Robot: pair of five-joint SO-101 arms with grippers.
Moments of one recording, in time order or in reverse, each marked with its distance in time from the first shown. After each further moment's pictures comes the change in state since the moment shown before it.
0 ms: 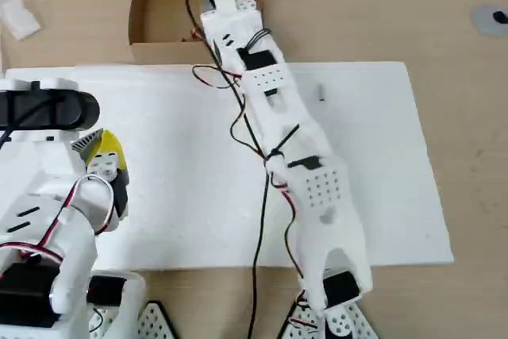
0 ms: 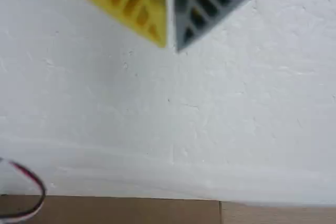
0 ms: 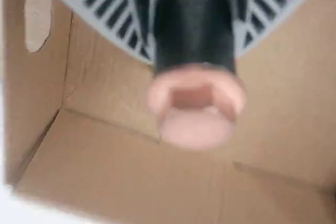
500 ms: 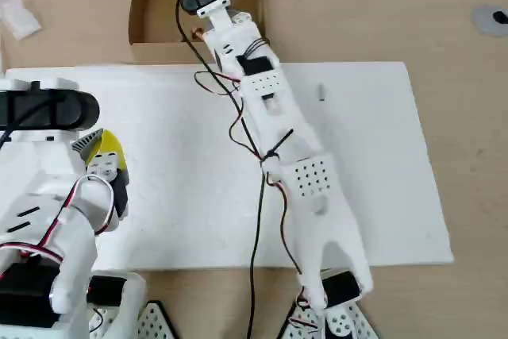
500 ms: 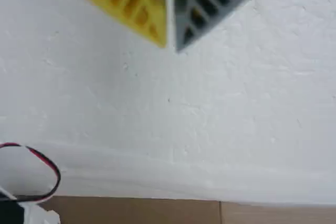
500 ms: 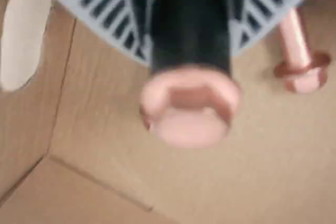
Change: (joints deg) left arm 0.0 0.0 0.0 0.0 0.0; right arm 0.5 11.4 -14.2 9.9 8.1
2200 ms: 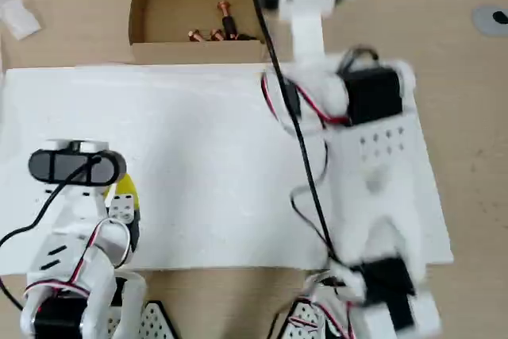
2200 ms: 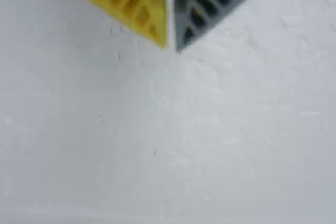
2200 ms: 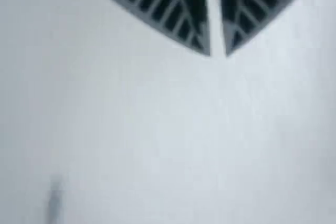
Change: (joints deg) left arm 0.0 -31.9 32.5 -1.7 -5.5; right arm 3.3 -80.4 37.2 77.8 -21.5
